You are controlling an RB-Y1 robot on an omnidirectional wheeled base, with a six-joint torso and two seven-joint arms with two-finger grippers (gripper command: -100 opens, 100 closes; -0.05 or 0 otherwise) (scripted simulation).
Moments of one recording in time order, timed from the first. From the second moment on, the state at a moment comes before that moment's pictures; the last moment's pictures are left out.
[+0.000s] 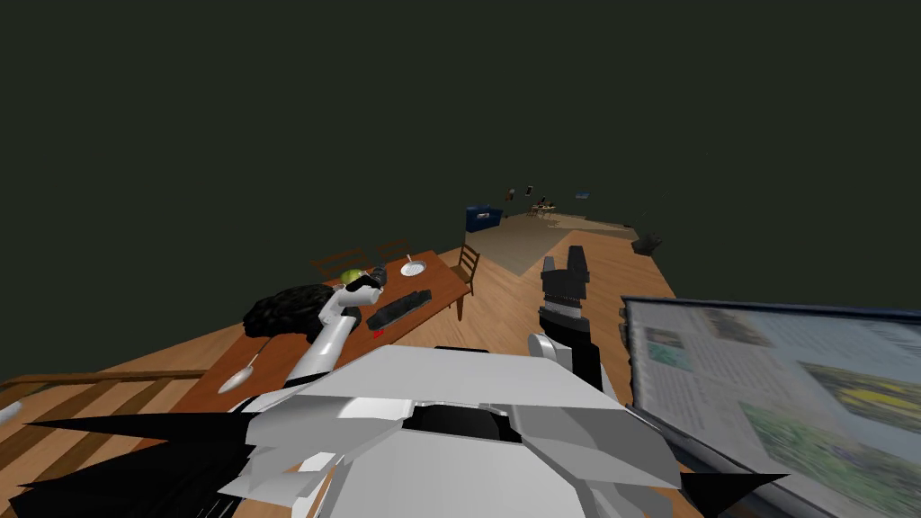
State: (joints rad) left arm -0.02 0.49 0.30 -1.60 0.21 0.55 0.06; right arm 0.51 0.03 0.01 -2.39 0.00 -0.42 0.13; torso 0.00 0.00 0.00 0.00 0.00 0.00
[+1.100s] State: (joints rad) left arm -0.12 0.57 0.37 -1.40 0.27 0.84 0.10; right arm 0.51 0.03 0.01 -2.39 0.00 -0.42 0.13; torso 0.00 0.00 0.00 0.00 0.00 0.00
